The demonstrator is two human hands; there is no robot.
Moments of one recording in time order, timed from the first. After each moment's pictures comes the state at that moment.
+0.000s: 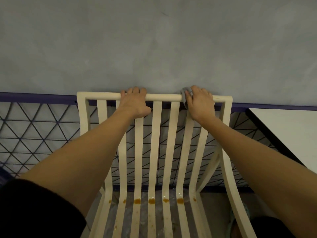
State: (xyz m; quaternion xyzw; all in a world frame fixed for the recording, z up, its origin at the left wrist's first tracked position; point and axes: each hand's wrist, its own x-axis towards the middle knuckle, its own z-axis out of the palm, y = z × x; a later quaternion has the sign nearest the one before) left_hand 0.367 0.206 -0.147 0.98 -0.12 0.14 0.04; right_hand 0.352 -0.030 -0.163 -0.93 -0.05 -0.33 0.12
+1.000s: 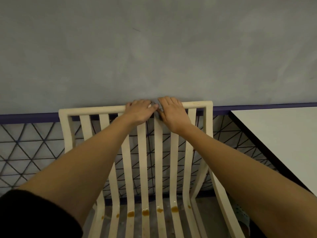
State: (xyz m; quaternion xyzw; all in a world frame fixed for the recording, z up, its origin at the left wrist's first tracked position) left_hand 0.372 0.145 -0.134 0.98 -0.17 0.06 0.13; right_hand 0.357 -0.017 -0.175 -0.91 -0.19 -0.35 0.10
